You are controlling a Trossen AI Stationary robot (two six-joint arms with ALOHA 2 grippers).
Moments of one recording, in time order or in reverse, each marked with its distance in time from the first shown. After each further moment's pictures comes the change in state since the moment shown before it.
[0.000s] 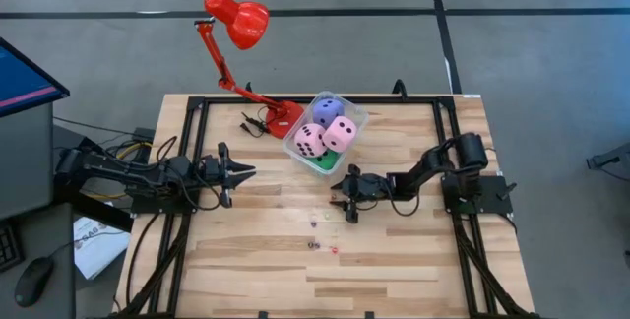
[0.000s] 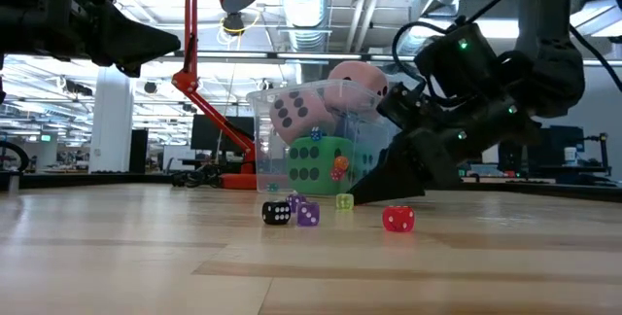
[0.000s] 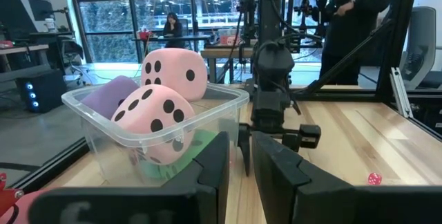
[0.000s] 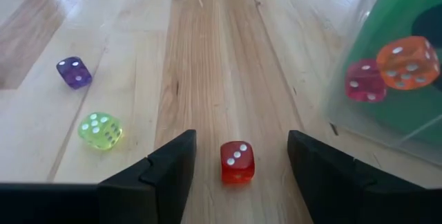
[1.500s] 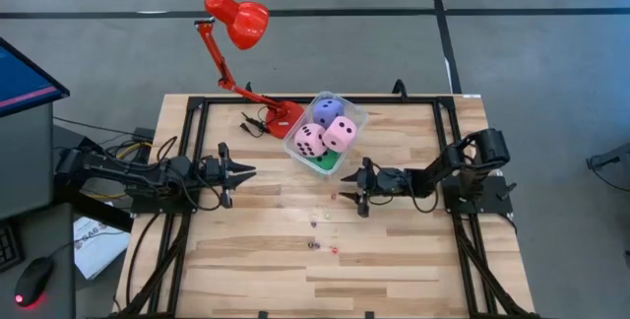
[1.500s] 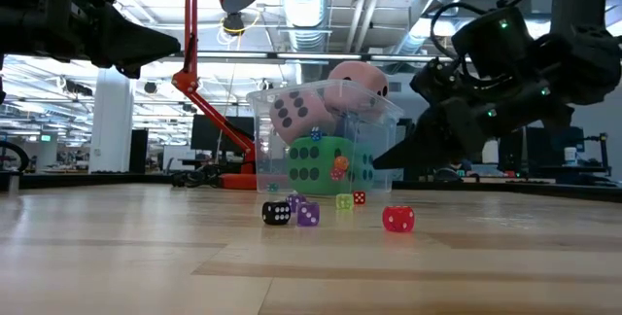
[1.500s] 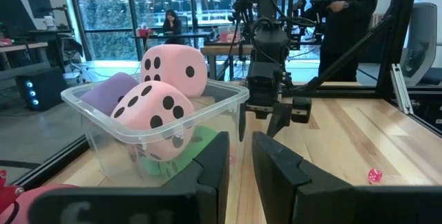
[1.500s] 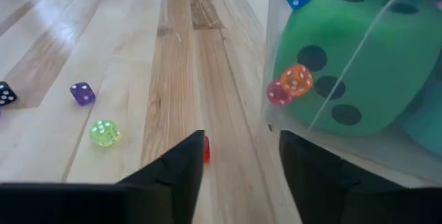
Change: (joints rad) left arm 0.000 0.000 0.000 -0.013 0.000 0.000; right arm -0.014 -0.188 -0.175 0.101 0.052 -0.006
